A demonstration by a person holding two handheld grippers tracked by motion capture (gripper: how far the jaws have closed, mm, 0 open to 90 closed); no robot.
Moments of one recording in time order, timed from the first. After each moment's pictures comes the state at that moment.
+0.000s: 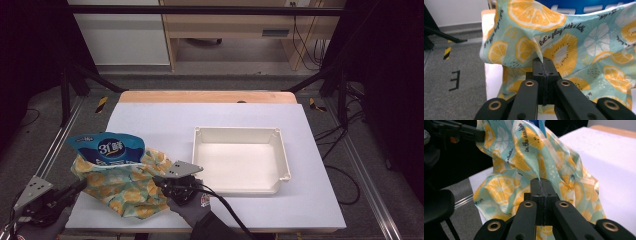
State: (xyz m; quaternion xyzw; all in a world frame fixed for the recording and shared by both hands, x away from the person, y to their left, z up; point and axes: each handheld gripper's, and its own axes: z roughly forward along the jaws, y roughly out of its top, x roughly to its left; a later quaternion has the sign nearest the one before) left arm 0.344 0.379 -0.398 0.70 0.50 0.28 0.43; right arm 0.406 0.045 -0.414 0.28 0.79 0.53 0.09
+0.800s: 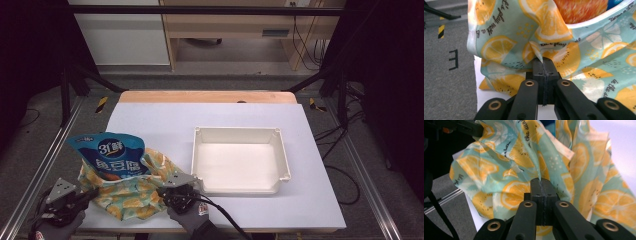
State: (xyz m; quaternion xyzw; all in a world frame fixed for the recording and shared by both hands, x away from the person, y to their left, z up) left arm 0.361 0.372 -0.442 0.75 0.51 0.23 0.35; right arm 0.404 0.055 -0.465 0.31 0.82 0.48 0.07
